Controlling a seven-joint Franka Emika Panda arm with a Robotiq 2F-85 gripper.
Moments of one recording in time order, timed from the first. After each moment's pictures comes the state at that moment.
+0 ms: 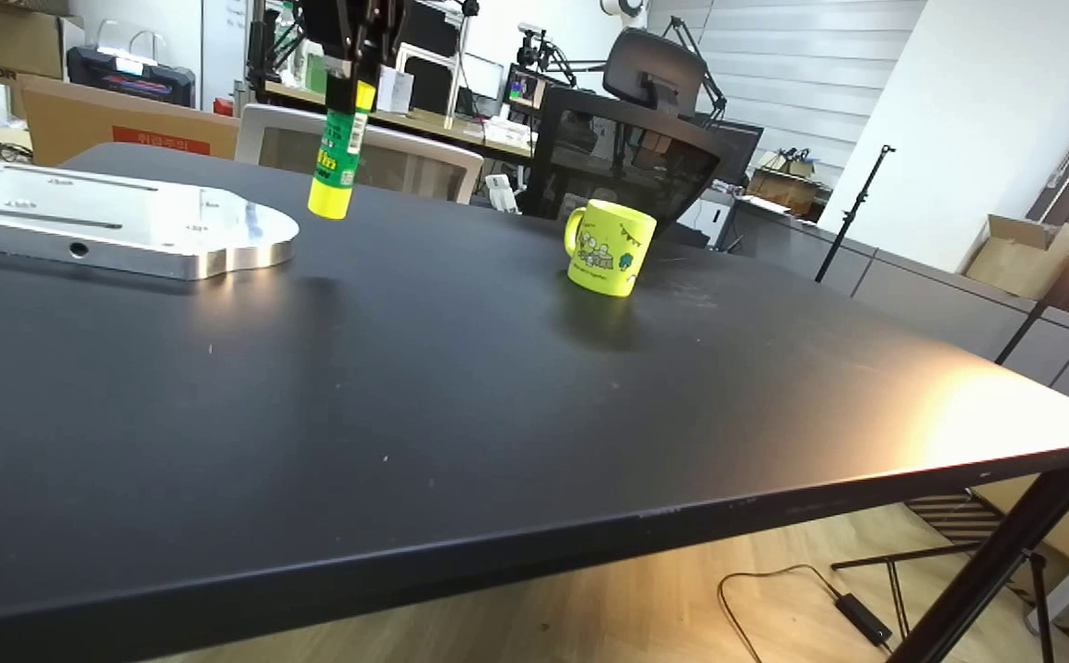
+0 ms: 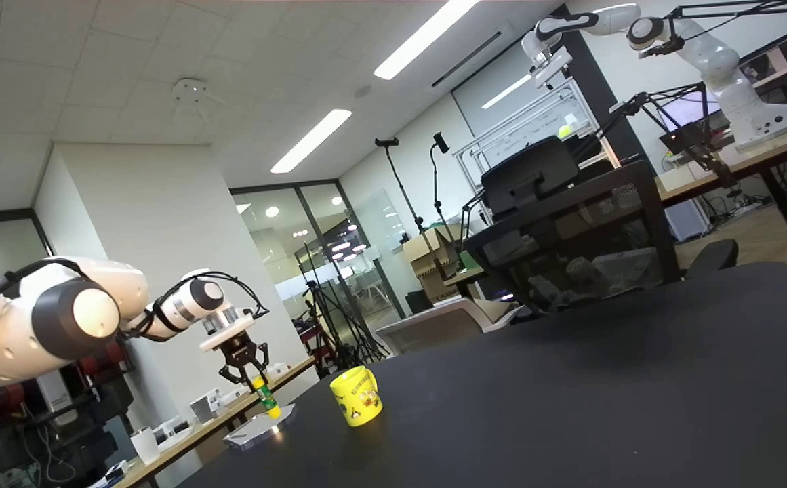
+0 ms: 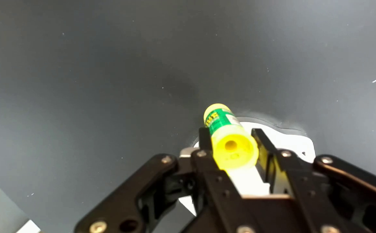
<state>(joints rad) 0.60 1.20 0.12 -0.56 -0.19 1.81 -0.31</state>
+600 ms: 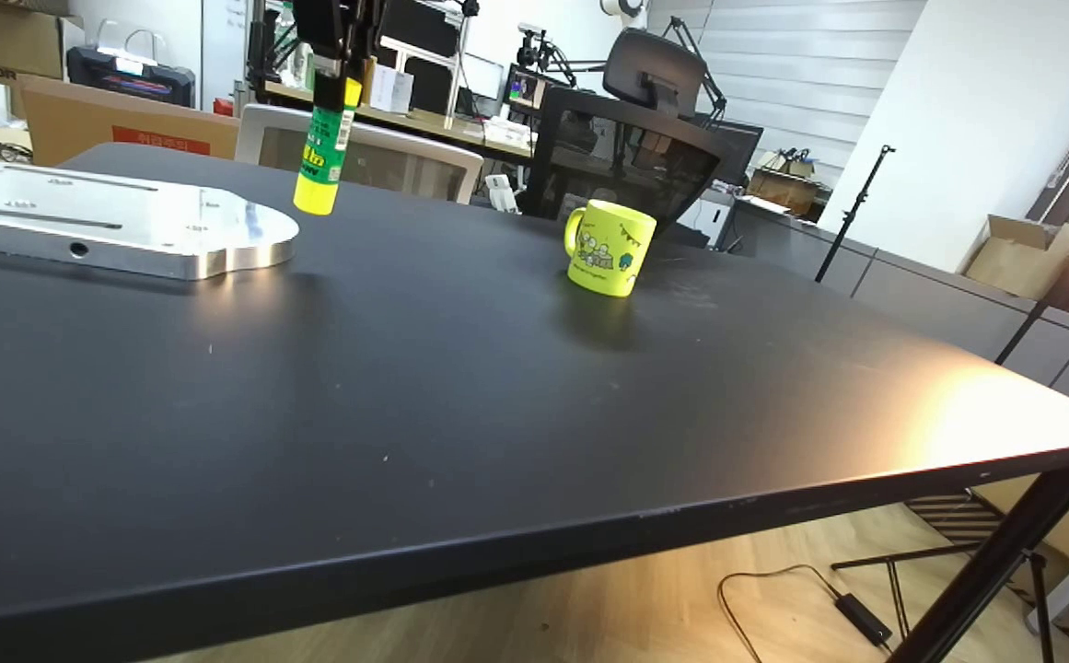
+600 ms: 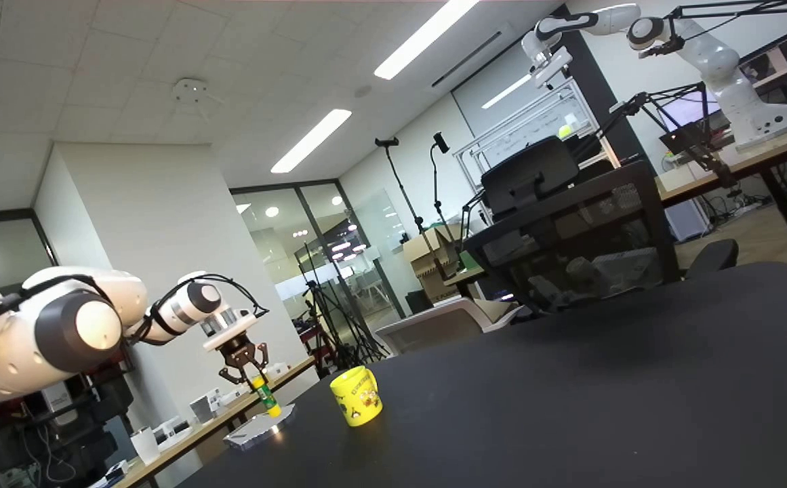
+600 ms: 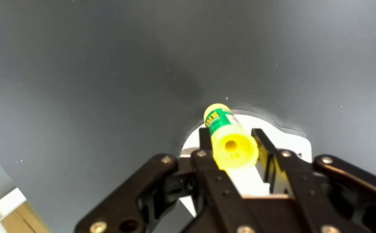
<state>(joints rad) 0.63 1.25 0.10 -0.47 -0.20 1.81 -0.43</state>
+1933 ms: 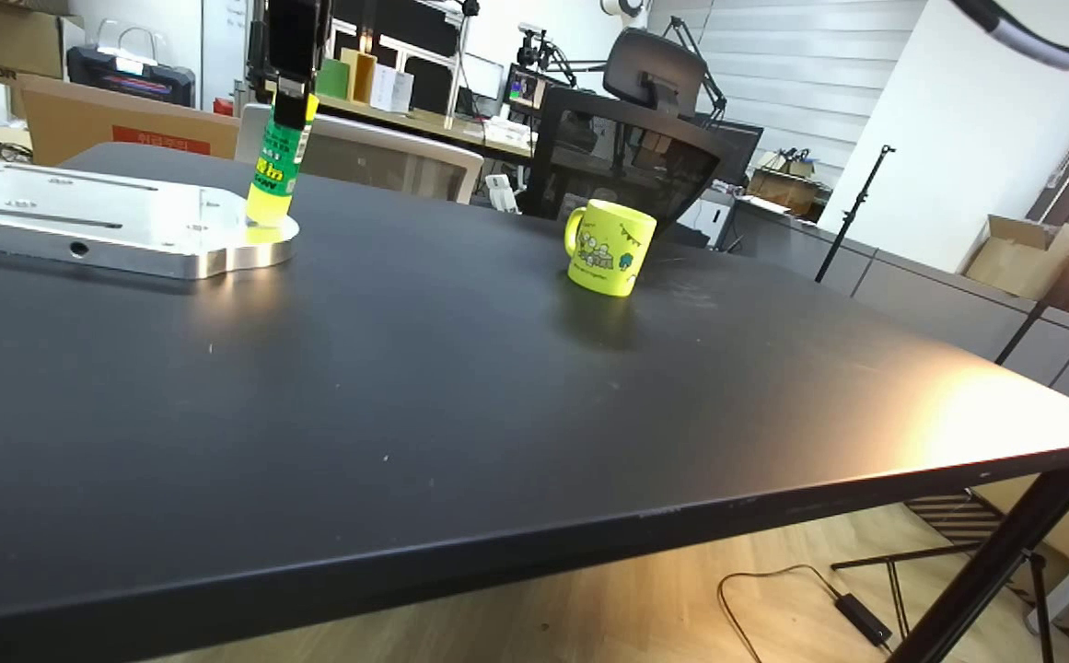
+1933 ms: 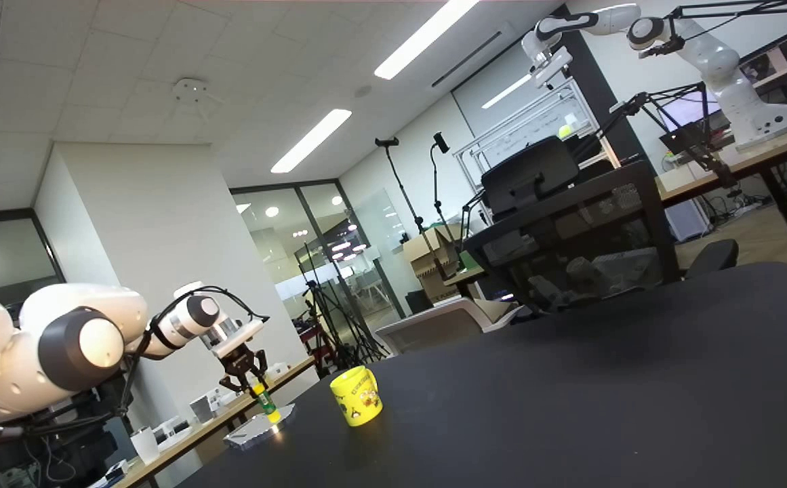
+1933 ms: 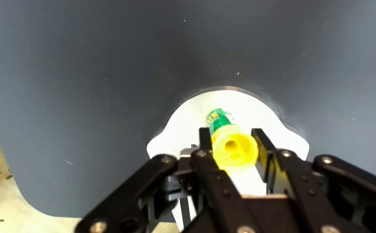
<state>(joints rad) 0.65 1.33 0.09 -0.41 -0.19 1.91 -0.71</state>
